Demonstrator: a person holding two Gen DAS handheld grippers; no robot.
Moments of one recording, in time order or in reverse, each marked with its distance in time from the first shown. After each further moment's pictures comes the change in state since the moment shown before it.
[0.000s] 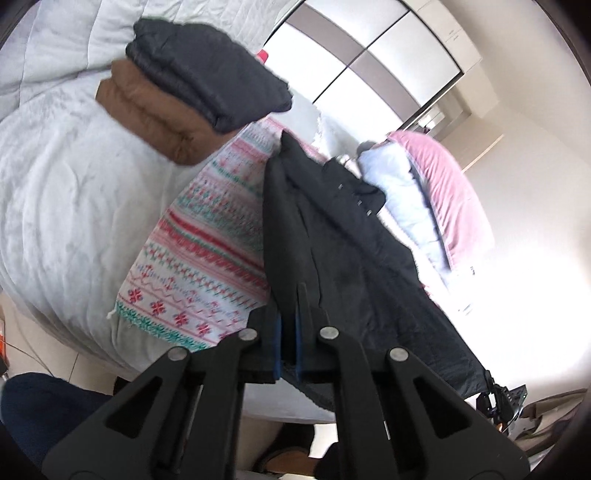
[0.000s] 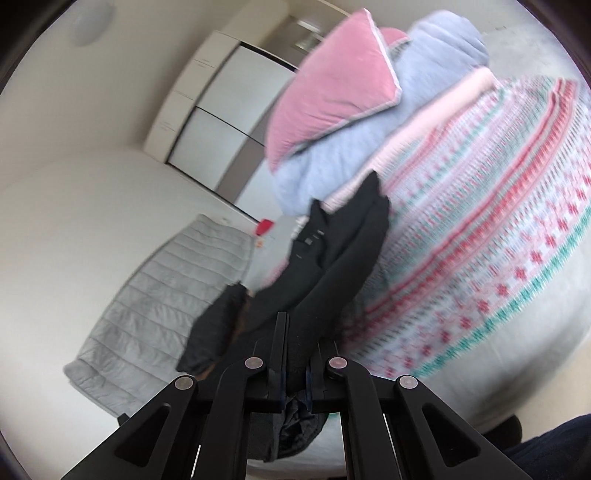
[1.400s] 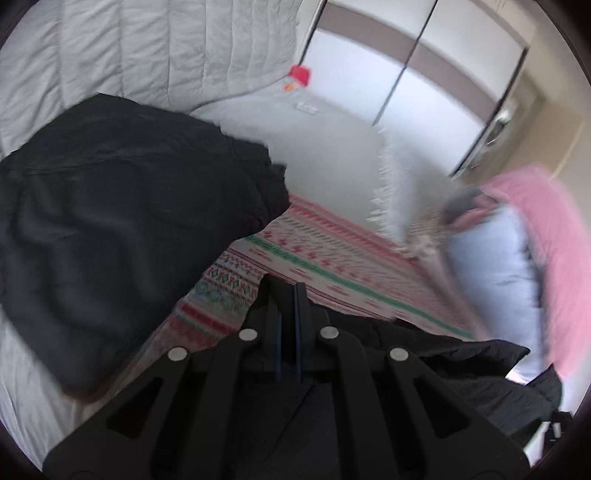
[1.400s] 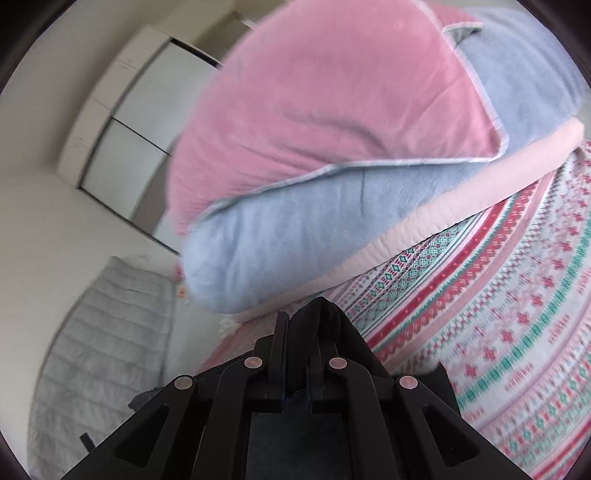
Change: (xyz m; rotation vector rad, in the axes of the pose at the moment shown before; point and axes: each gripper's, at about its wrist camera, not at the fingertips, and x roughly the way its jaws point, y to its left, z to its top) left arm 0.344 -0.123 0.273 0.088 -0.041 0.440; right arm 0.361 -0.031 0.276 0.078 0.015 -0.371
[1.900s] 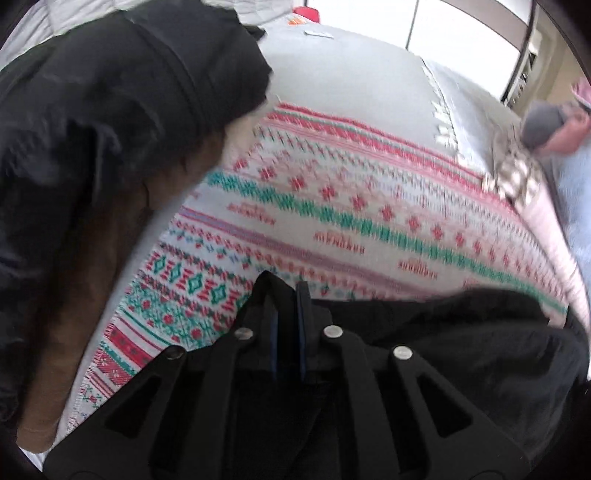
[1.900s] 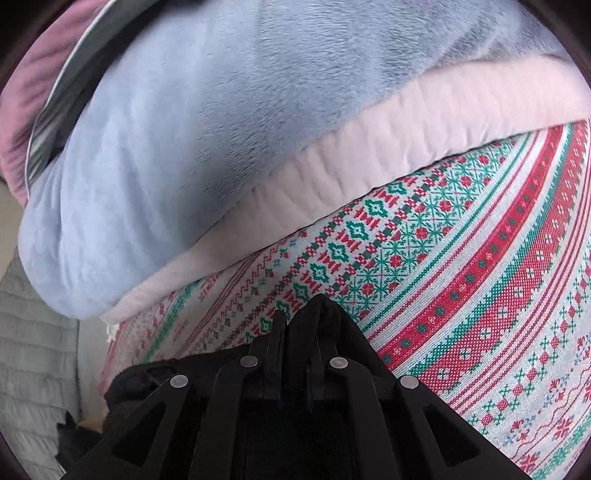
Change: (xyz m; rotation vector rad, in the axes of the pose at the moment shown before) left arm 0.162 -0.025 -0.032 0.142 0.159 0.179; right arm 0.193 -0.064 -0.010 0.041 0.168 -0.289
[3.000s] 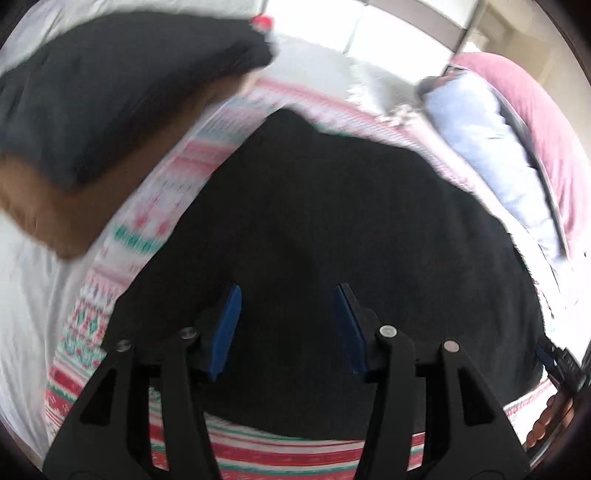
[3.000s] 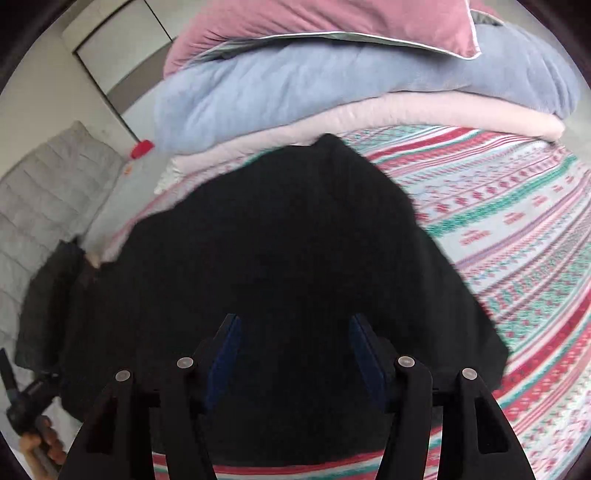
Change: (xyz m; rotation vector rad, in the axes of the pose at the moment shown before) left arm -0.155 0.087 -0.190 0.006 0.006 -0.263; right arm -0.184 -0.028 -0.212 -0.400 -0.052 -0.036
